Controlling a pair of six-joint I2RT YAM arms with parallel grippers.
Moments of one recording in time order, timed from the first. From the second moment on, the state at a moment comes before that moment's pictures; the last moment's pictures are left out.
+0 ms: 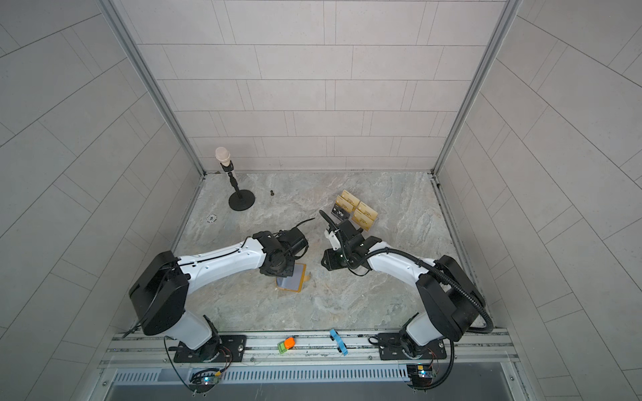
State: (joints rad) left arm -0.85 1.62 1.08 -0.95 -0.23 -0.78; right arm 0.61 1.49 0.83 -0.33 -0.32 0.44
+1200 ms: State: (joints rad) left arm -0.99 1.71 1.01 -0.54 -0.03 -0.75; right arm 0.52 1.35 0.70 -0.30 -0.35 0.44
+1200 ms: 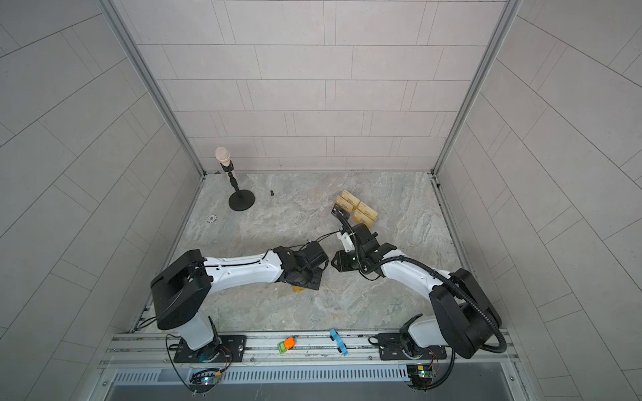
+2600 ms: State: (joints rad) left arm -0.65 1.49 0.70 -0.18 0.21 -0.67; right arm 0.83 1.52 0.92 -0.29 -0.29 0.46
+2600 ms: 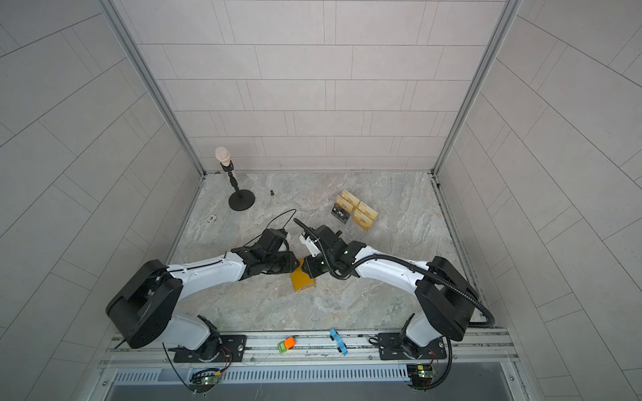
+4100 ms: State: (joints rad) left arm -0.56 1.33 0.81 -0.40 0.22 -0.51; right arm 0.85 1.70 0.79 0.05 -0.24 0.78
